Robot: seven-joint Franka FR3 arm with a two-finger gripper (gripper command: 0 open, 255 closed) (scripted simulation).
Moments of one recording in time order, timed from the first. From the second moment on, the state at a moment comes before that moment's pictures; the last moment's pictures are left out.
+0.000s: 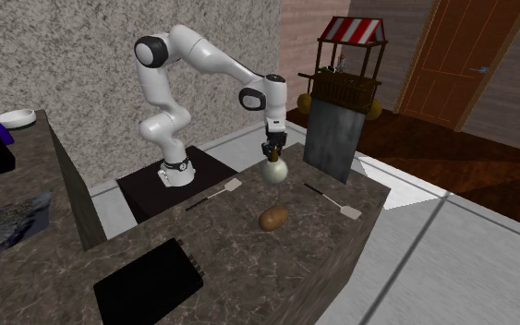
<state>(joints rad) 0.14 -0.06 0.30 -2.21 0.05 2.18 0.43</state>
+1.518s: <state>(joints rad) 0.14 -0.15 0.29 -2.00 0.07 1.88 0.42</state>
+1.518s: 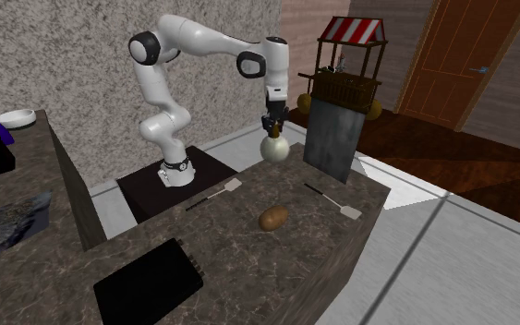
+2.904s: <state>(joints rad) 0.06 -0.39 0.13 -2.09 0.08 1.72 0.19</state>
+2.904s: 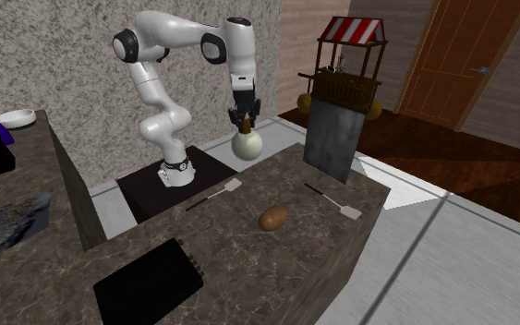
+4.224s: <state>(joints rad) -0.11 -0.58 -0.23 -2.24 -0.09 1.67 -0.27</state>
